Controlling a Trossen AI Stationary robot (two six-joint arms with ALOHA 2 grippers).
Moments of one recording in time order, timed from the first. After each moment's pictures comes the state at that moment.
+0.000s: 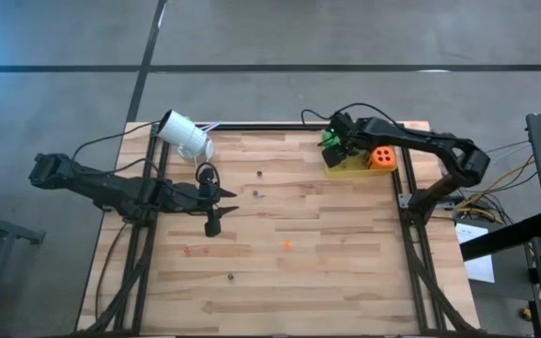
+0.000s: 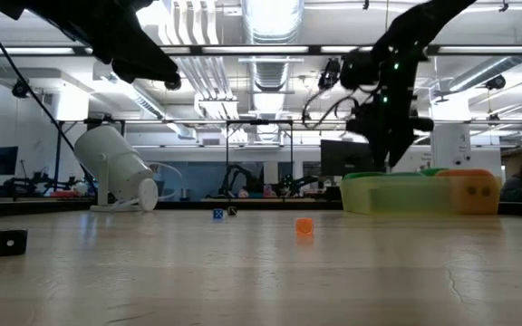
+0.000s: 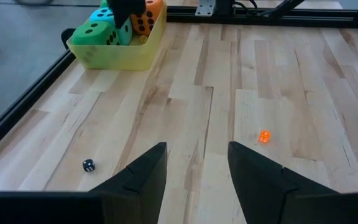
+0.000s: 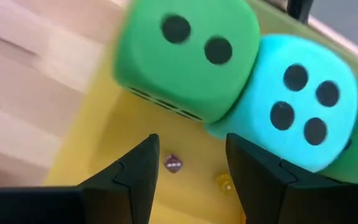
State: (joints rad) left arm -0.18 1.01 0.63 -0.15 -0.34 -0.13; right arm -0.61 1.53 1.05 -0.81 0.29 0.45
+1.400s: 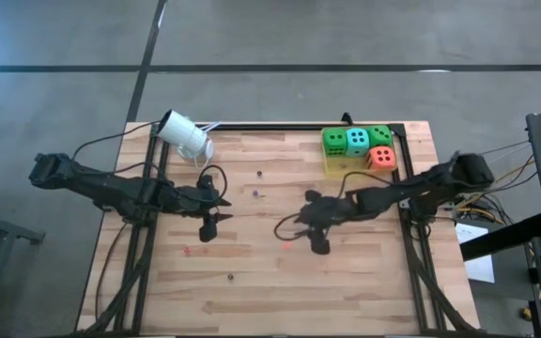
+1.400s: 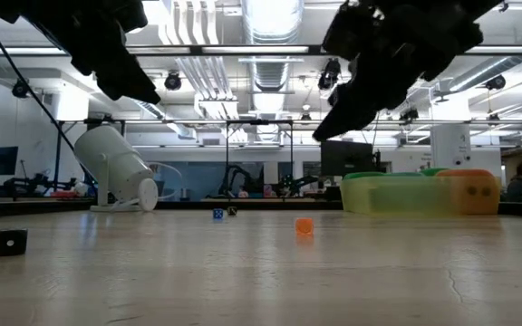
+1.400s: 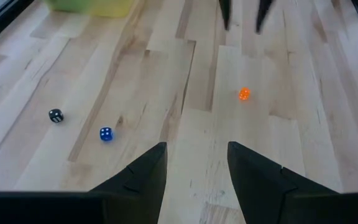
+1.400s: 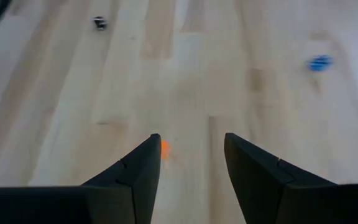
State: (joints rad) left arm -0.18 1.01 0.63 -0.31 -0.22 -0.26; right arm 0.15 1.51 0.80 -0.01 0.03 0.15
